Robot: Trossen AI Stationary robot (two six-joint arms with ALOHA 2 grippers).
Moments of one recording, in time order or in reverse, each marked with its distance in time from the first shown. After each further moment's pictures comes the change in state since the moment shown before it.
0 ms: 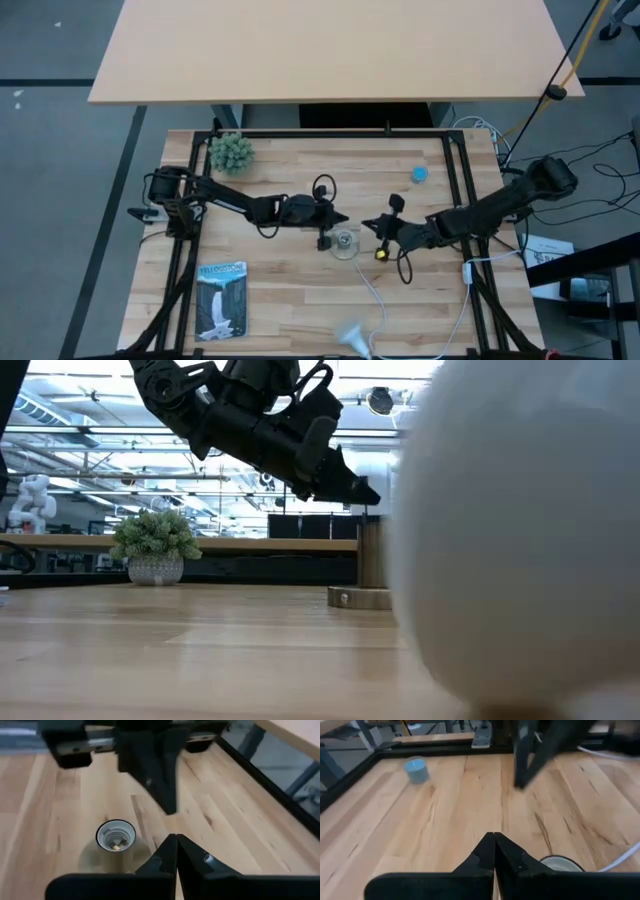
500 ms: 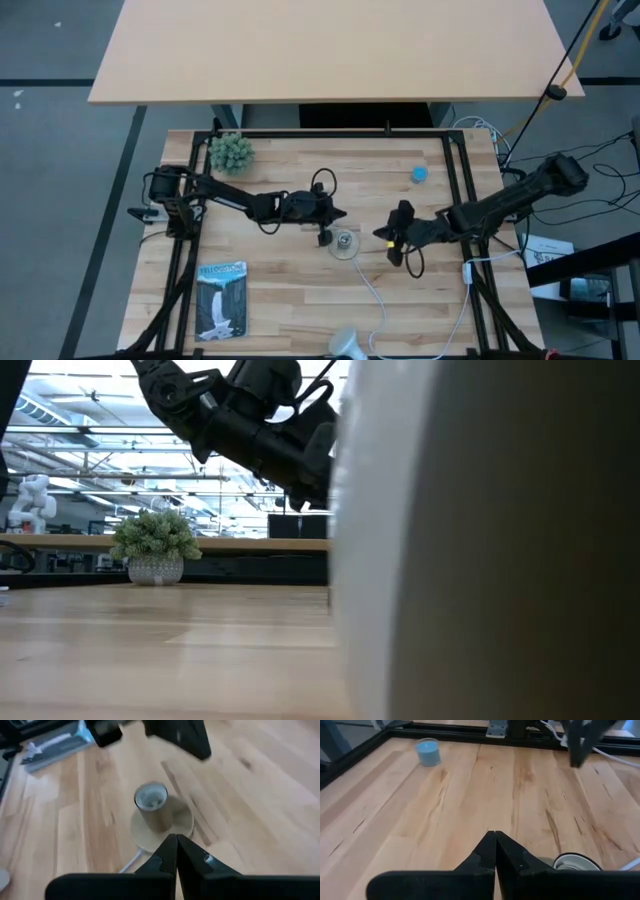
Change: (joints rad) left arm 0.031 0.000 0.000 -0.035 -0.003 -0.111; right arm 0.004 -0.171 0.000 -0.282 -0.236 0.391
